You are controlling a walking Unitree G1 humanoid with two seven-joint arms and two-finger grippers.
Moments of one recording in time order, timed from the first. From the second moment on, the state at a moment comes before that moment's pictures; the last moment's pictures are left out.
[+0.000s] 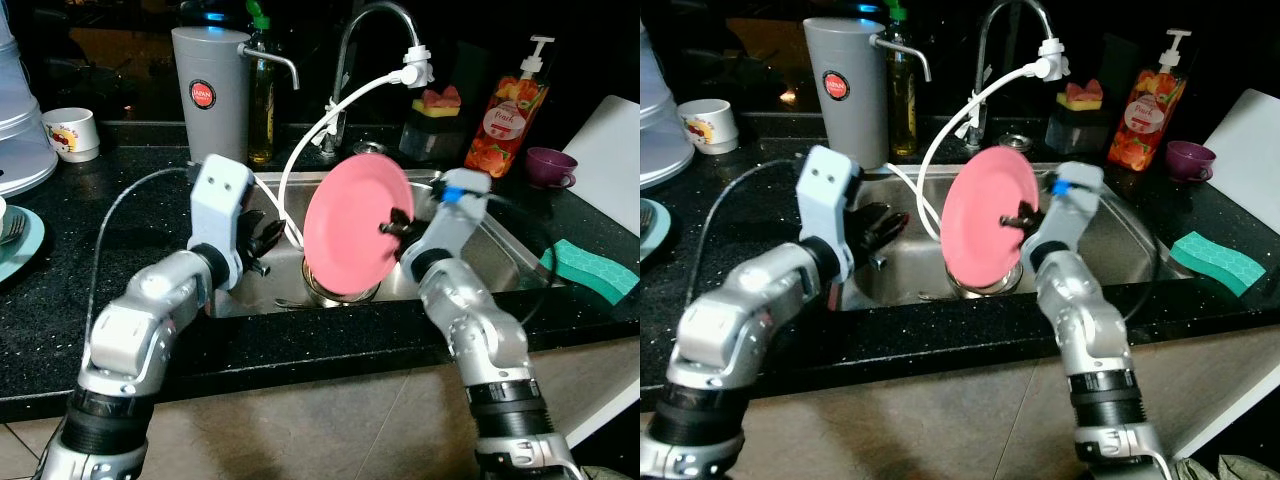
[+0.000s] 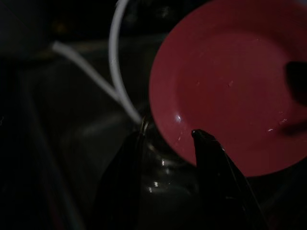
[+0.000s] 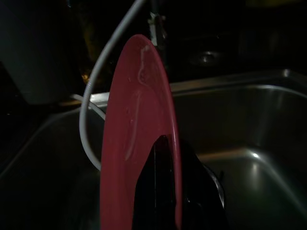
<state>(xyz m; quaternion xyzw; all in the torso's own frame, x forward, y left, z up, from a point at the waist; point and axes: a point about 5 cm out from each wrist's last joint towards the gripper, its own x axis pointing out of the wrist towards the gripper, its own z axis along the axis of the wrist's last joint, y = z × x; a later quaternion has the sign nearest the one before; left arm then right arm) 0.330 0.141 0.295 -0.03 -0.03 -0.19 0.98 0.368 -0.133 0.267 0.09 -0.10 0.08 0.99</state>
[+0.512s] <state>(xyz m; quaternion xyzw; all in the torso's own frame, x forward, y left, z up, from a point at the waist) 0.330 0.152 0.292 -0.08 0.05 -0.13 0.99 0.366 -0.116 0.260 0.11 -0.12 0.11 0.98</state>
